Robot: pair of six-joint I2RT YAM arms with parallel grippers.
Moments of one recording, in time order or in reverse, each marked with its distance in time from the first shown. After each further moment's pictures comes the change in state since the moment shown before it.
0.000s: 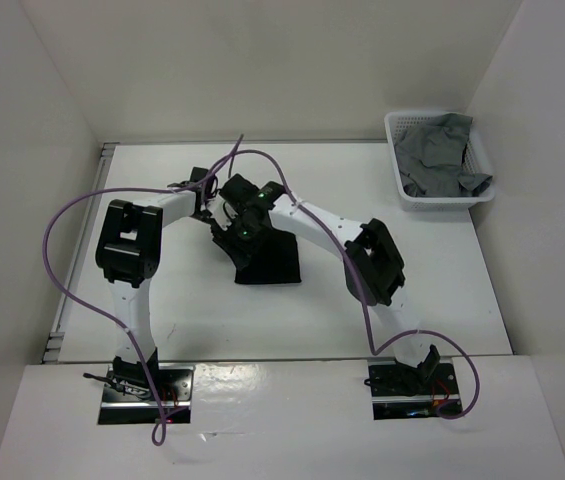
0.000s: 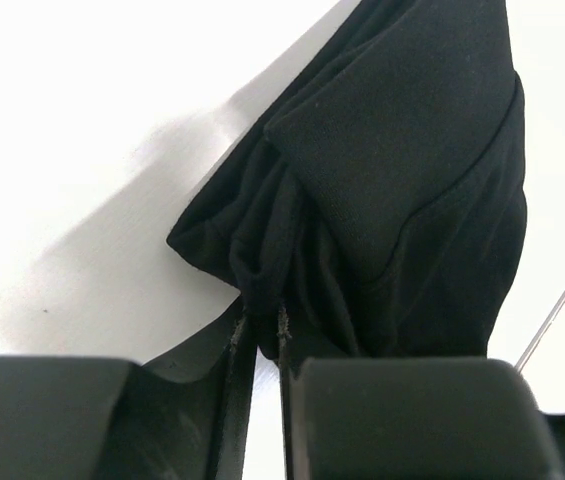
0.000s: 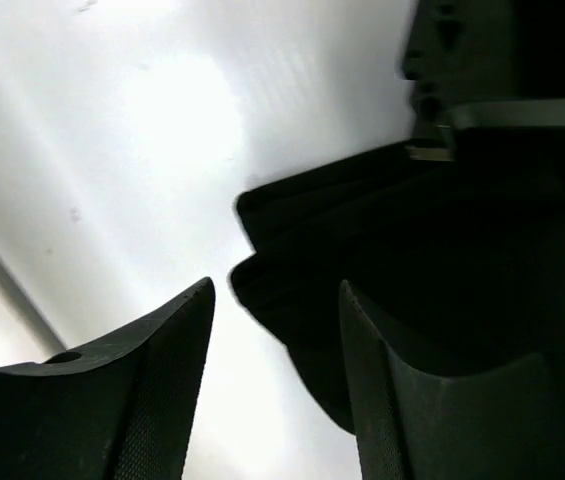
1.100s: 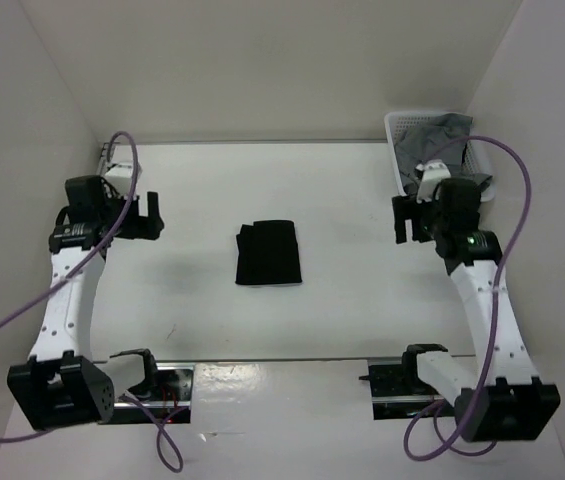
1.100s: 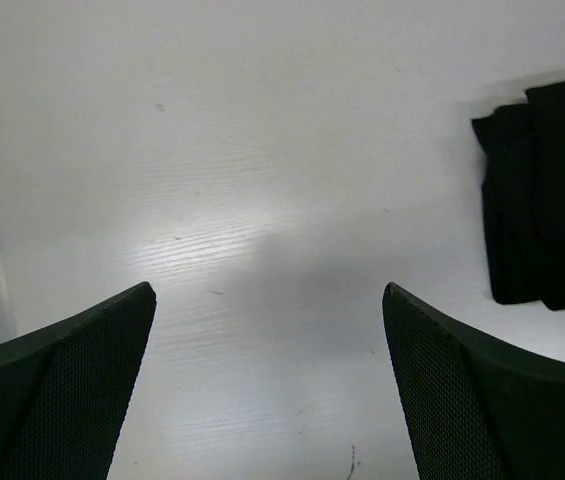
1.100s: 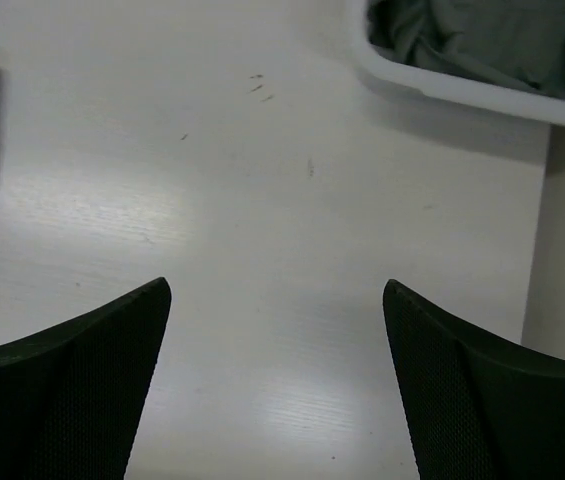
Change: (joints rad) left arm 0.365 -0.959 -0.349 -0.101 -0.426 0.071; right arm -0.851 -1.164 -0.904 0.233 0.202 -0.019
